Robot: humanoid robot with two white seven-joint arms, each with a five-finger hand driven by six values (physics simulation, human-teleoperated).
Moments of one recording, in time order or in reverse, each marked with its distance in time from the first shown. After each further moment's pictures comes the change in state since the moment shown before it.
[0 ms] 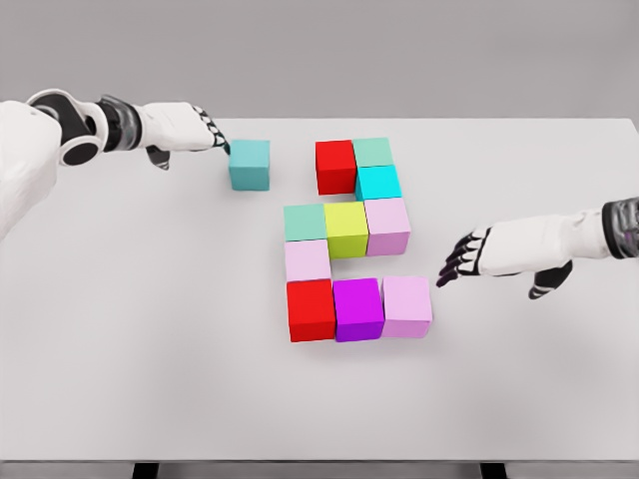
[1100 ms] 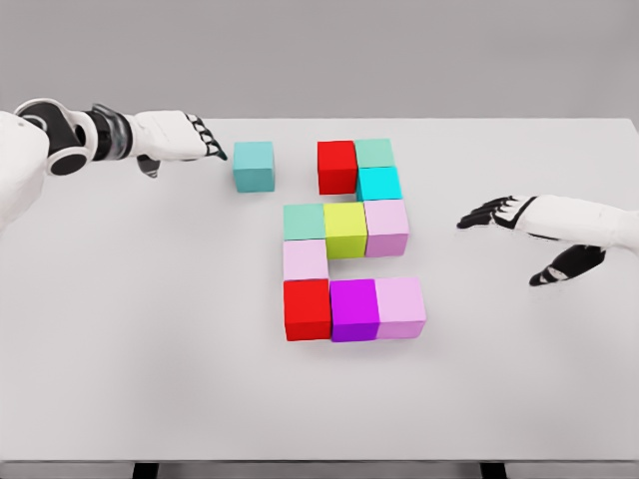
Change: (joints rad) left arm 0.031 0.060 -0.012 -0.087 -0.006 0.000 -0.002; right arm 0.623 0.053 -0.790 0.080 -0.202 -0.001 -0.001
